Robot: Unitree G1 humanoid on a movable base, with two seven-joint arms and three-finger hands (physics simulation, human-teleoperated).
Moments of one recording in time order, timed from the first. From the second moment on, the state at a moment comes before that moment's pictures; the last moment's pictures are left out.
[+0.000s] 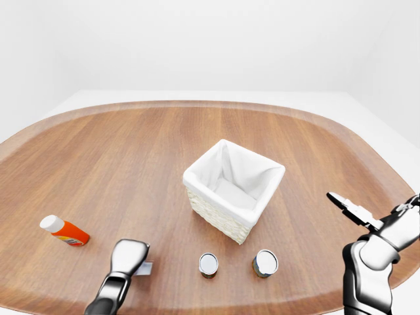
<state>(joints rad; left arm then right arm) 0.01 0.38 -0.10 0.75 1.51 -0.09 0.52 0.05 -0.08 -0.48 -0.15 -0.02 -0.09 -0.52</state>
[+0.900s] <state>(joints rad) 0.26 0.24 0.13 0.00 1.39 -0.09 0.13 0.05 -0.08 -0.48 -0.14 -0.02 -0.09 -0.52</state>
